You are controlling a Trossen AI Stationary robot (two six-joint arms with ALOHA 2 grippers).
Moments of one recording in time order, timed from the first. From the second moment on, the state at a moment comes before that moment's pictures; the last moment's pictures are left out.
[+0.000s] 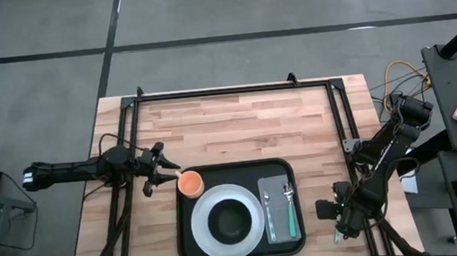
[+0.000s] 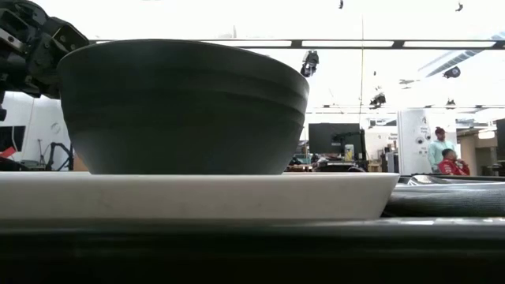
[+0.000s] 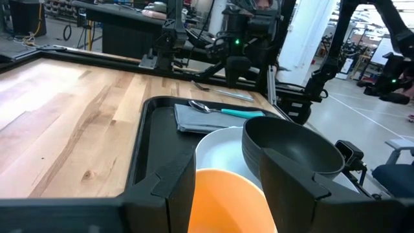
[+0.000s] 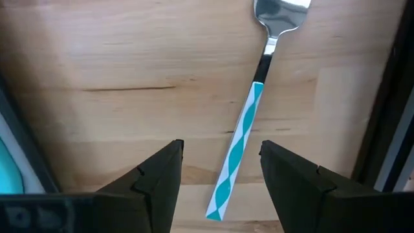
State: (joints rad) left arm 0.05 0.20 0.01 0.06 0.23 -0.19; right arm 1.02 1.41 0.77 -0.81 -0.04 2.66
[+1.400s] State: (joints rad) left arm 0.05 0.20 0.01 0.06 0.23 -0.19; right arm 0.99 1.66 0.97 -0.83 -0.12 2.66
